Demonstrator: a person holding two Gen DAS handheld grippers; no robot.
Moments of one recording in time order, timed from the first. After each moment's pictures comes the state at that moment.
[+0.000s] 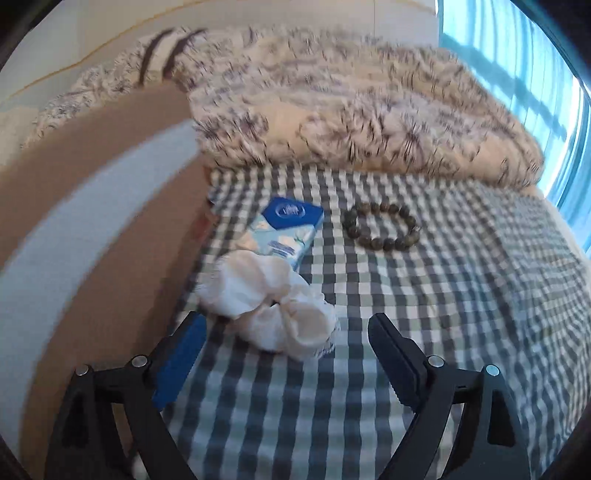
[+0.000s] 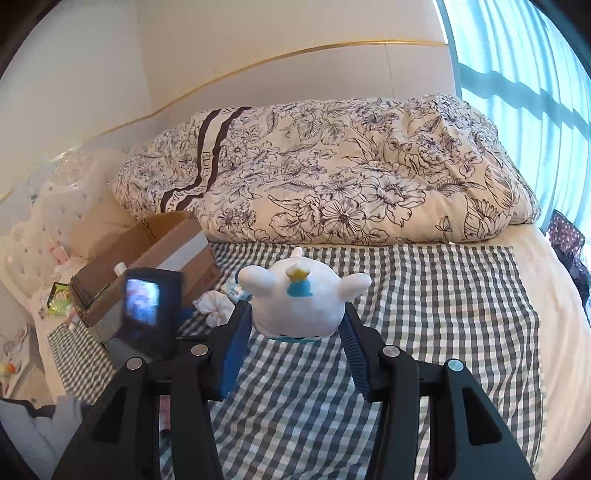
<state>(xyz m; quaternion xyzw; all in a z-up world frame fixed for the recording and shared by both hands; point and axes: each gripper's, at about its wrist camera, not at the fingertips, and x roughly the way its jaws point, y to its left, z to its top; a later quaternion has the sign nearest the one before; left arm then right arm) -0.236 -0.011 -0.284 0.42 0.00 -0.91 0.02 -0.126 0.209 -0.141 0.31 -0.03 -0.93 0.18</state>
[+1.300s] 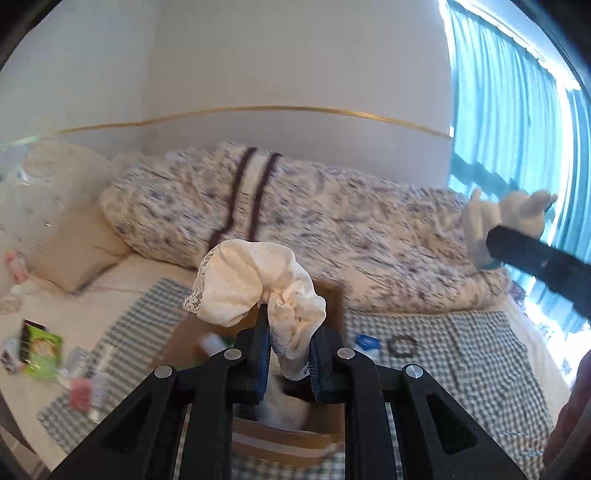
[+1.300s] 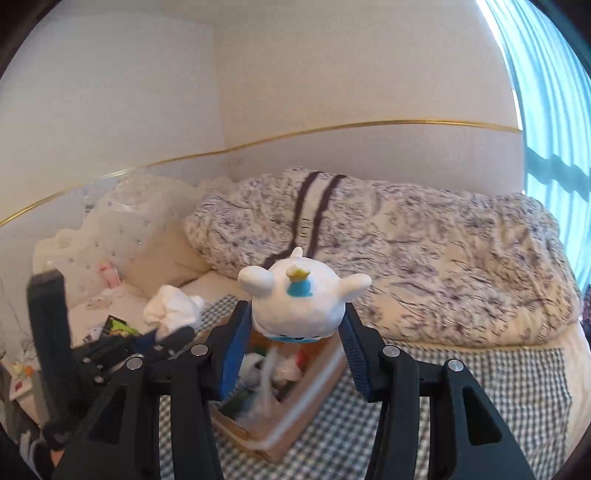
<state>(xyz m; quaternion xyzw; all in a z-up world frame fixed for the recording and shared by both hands) -0.073 -0.186 -0.045 0.23 0.04 -0.97 0.06 -0.078 -0.002 -0.007 0.20 0.00 -0.94 0.27</state>
